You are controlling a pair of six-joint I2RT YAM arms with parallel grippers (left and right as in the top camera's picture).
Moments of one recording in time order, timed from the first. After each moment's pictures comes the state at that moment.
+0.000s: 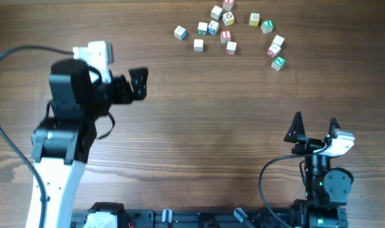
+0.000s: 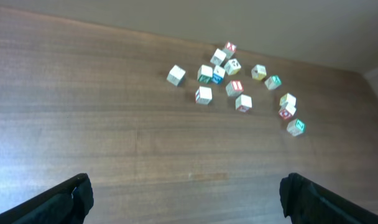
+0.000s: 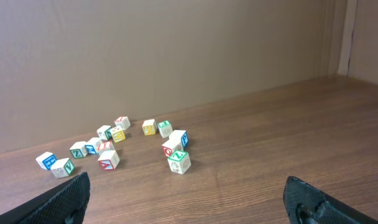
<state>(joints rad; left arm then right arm) -0.08 1.11 1.16 -0.65 0.24 -0.25 -0.09 0.02 0.01 0.00 0.02 0.20</state>
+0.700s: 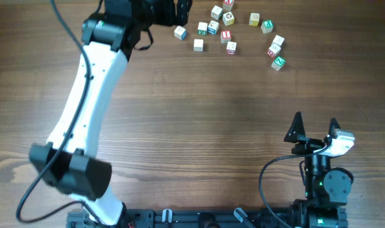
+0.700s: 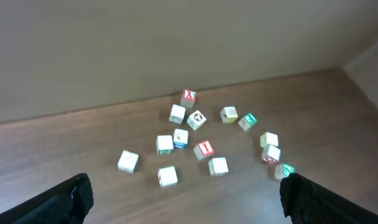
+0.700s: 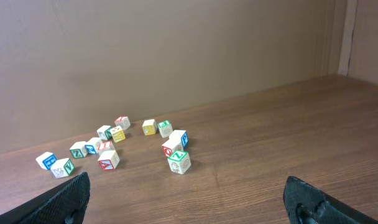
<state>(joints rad) -0.27 1.85 1.92 -0.63 0.23 -0.15 -0.09 0.02 0.01 0.00 0.02 0.20</state>
